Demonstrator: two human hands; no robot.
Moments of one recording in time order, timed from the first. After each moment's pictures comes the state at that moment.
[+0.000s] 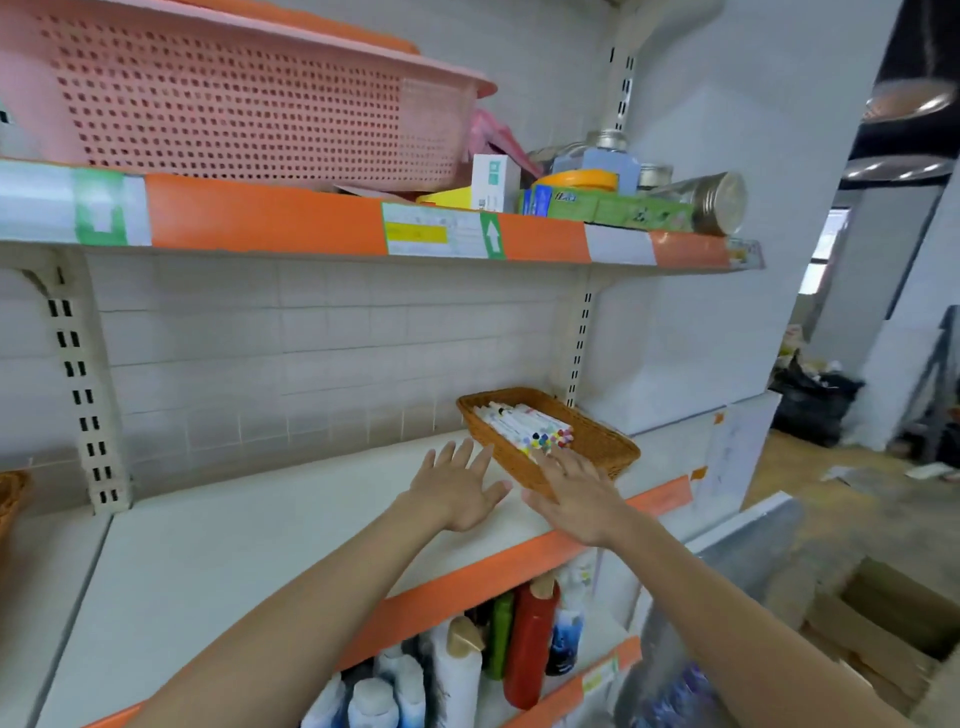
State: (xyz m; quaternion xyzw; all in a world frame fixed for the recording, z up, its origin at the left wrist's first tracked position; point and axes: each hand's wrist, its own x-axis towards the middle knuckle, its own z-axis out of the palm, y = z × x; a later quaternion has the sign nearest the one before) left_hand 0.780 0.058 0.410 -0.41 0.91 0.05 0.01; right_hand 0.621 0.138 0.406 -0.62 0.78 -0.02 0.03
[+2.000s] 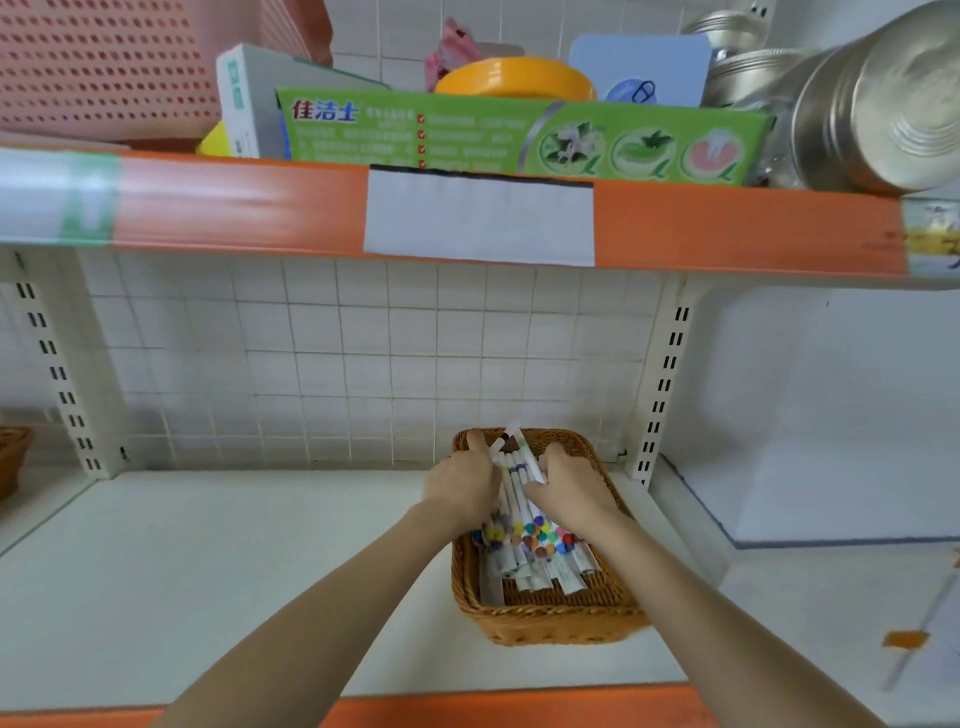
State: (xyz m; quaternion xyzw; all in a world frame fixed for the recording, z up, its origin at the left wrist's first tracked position) left_hand 0.603 -0.062 0.396 -0.64 0.74 0.07 -0.20; right_hand 0.467 -0.050 0.409 -0.72 0.66 -0.18 0.12
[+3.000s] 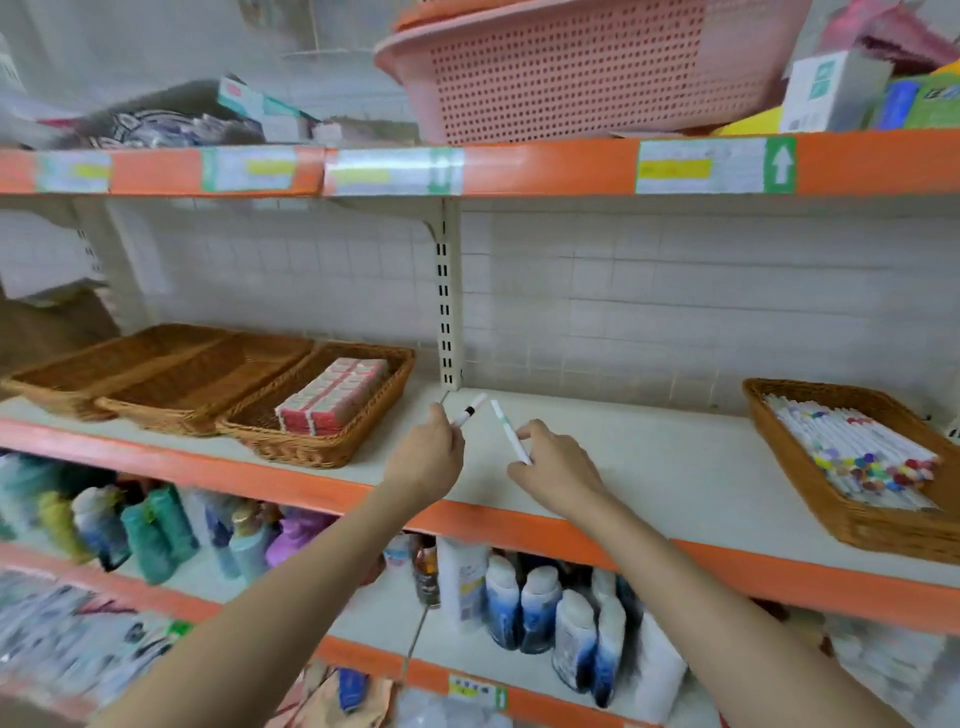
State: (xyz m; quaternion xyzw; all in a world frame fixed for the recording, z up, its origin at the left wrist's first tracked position) left_hand 0.978 0.142 0.391 -0.75 0.60 0.05 -0.26; right_hand 0.819 0.111 0.395 -0.80 0.53 -0.19 0.20
